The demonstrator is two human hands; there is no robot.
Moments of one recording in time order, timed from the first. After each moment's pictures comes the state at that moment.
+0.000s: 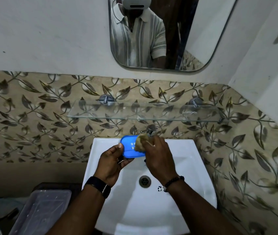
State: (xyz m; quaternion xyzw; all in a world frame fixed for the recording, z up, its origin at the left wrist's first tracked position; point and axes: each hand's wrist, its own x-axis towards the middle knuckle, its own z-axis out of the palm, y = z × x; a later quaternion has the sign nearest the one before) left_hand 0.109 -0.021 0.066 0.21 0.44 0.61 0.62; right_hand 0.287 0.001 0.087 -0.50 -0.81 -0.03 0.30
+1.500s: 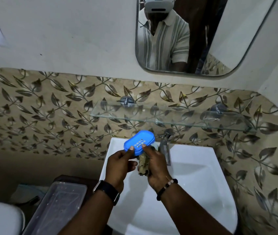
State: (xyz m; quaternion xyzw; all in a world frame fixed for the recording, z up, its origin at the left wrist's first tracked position) left_hand 0.094 -0.046 0.080 0.22 0.58 0.60 0.52; right_hand 0.205 -0.003 0.079 -0.47 -0.30 0.69 0.46
